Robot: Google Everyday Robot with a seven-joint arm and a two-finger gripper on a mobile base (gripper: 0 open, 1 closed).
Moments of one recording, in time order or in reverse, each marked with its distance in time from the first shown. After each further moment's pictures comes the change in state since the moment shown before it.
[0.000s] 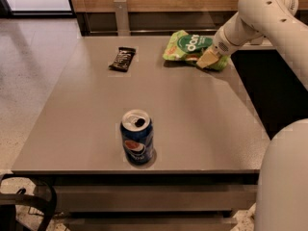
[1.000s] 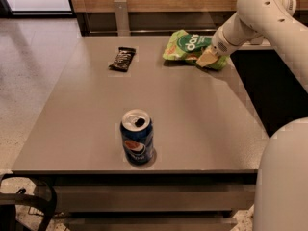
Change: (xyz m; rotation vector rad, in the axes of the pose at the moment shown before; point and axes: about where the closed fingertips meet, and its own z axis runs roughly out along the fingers) arm 0.000 0.001 0.002 -0.005 0.002 -0.001
